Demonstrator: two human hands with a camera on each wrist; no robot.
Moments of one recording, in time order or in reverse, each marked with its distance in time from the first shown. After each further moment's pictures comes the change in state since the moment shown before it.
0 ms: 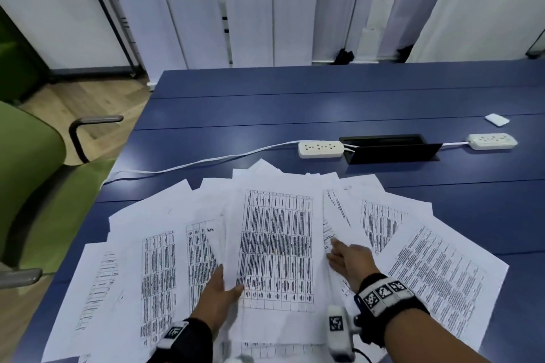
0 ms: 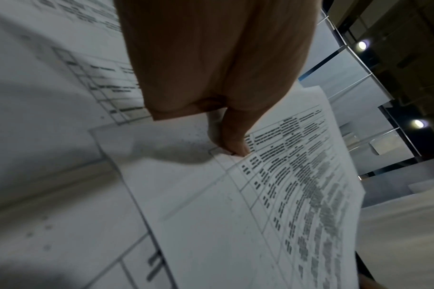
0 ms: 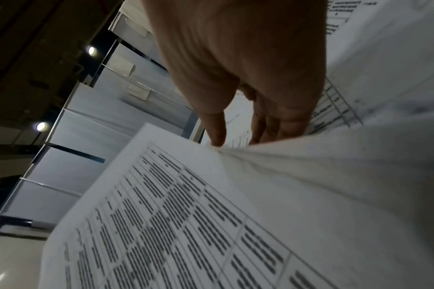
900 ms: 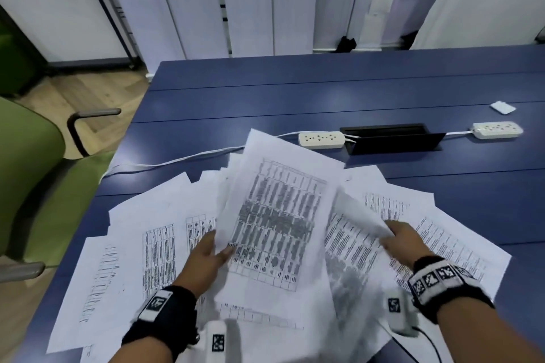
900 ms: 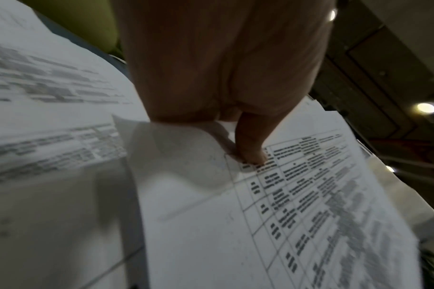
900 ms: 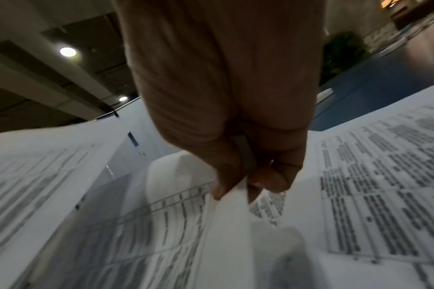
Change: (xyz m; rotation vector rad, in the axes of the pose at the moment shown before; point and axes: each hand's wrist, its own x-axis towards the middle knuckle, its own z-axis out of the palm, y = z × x) left_hand 0.027 0.040 -0.029 0.282 0.044 0.167; right_hand 0.001 -0.067 -0.076 -1.031 0.016 -0.420
